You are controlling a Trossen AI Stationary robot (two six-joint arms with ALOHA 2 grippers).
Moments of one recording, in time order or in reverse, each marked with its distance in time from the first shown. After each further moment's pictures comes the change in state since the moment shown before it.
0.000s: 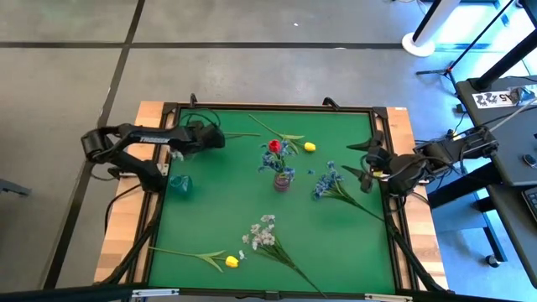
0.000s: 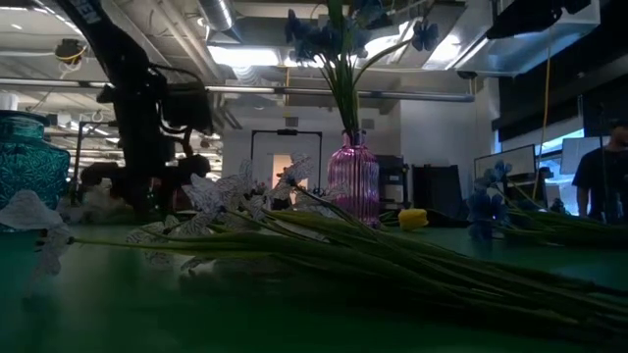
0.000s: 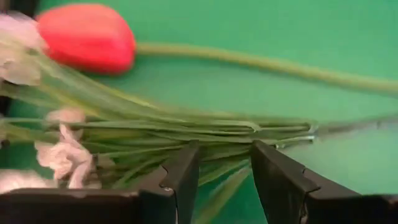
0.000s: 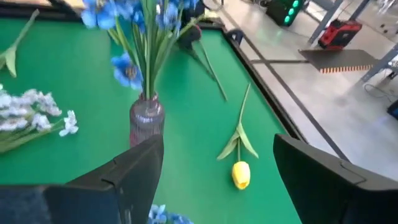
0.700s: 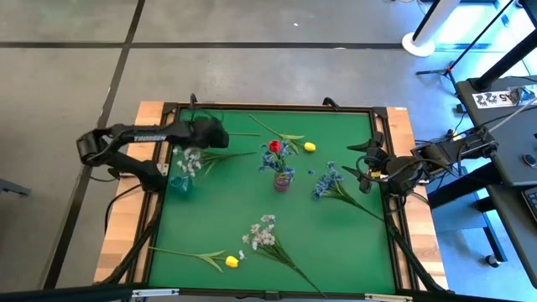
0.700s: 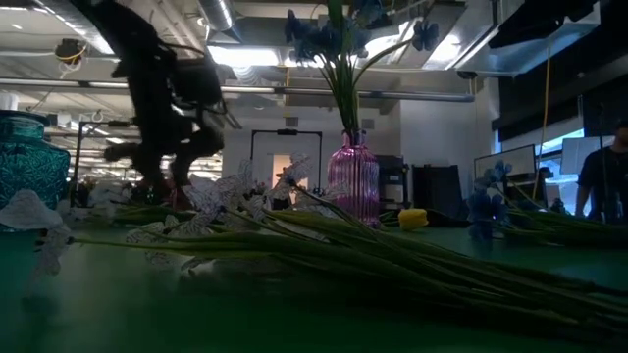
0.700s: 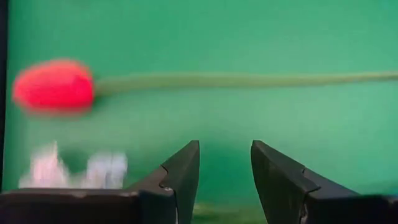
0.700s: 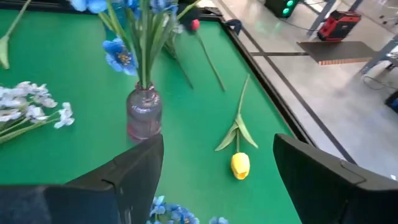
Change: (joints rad) left arm 0.041 -0.056 0.154 -0.126 0.115 0.231; right arm 0.000 -0.003 -0.018 -0.020 -0.004 0.026
